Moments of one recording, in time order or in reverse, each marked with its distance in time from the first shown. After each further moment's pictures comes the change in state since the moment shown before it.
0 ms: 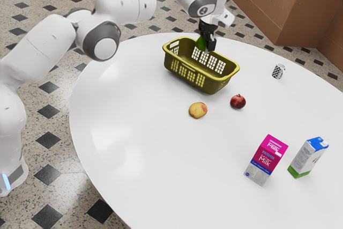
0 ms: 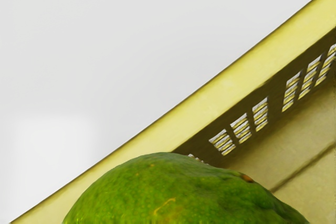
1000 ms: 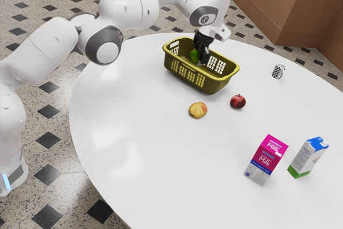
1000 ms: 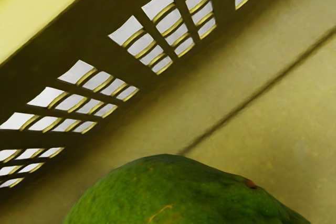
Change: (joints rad) arm -0.012 0.046 -0.002 -0.003 -0.016 -0.138 0.027
